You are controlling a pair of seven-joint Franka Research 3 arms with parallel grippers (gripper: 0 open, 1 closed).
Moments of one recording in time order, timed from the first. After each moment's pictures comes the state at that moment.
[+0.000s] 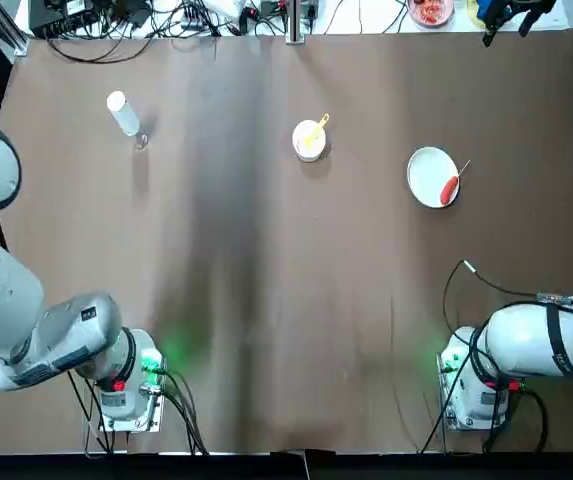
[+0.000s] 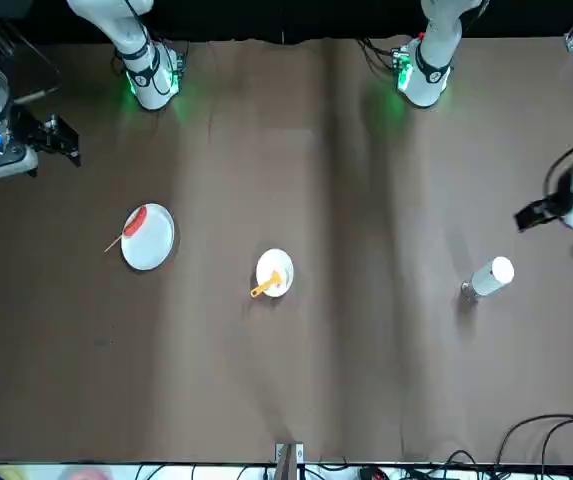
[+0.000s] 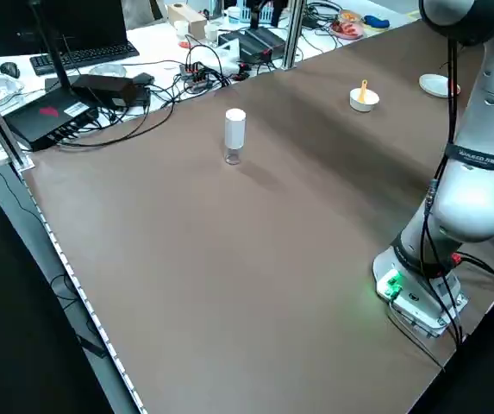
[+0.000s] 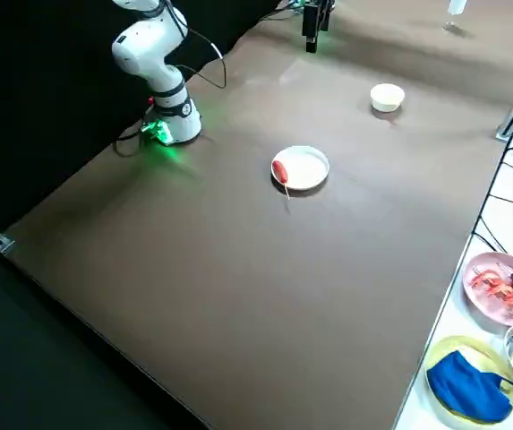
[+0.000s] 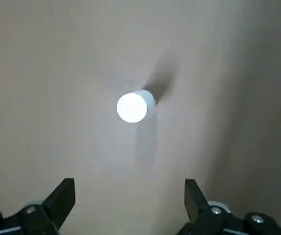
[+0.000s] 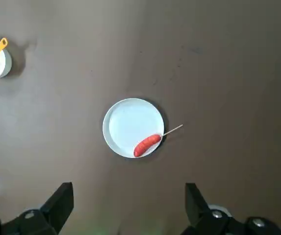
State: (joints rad) left arm 0.30 0.21 -0.45 -1.43 0.26 1.53 -0.34; right arm 0.03 -0.13 0.03 -1.75 -0.01 1.60 -0.14
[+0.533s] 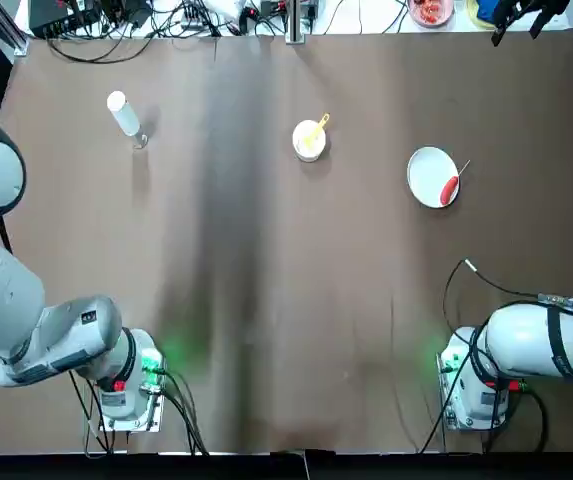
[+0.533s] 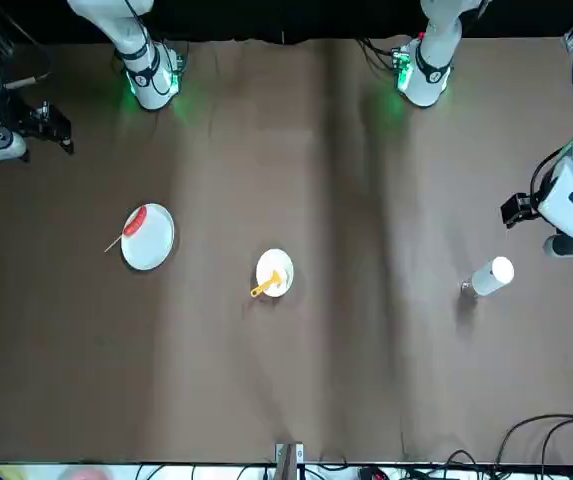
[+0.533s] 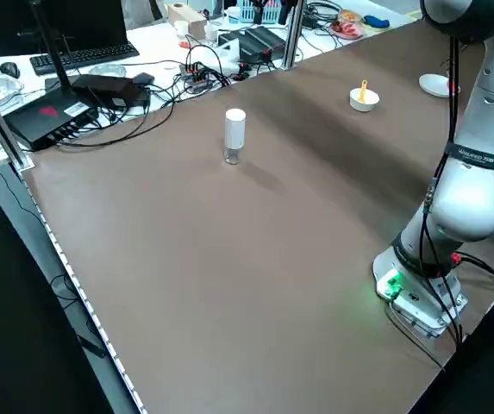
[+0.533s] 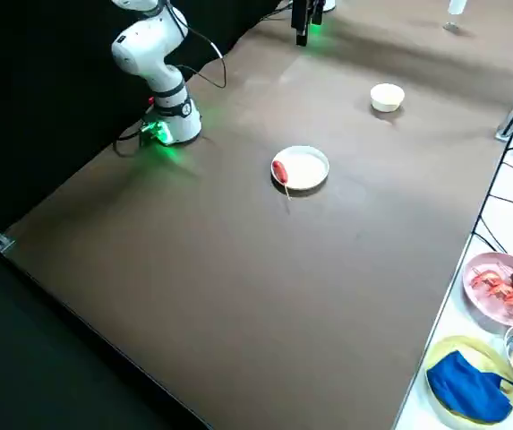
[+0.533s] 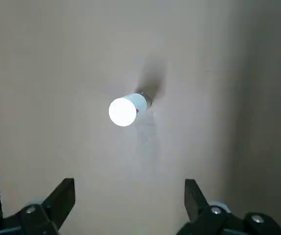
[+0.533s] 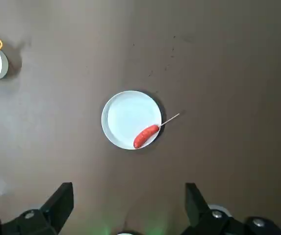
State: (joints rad) left arm 0.27 0.21 -0.45 -1.42 0.28 1.53 -0.20; right arm 0.03 -0.16 0.03 -1.75 -0.01 1.56 -0.10
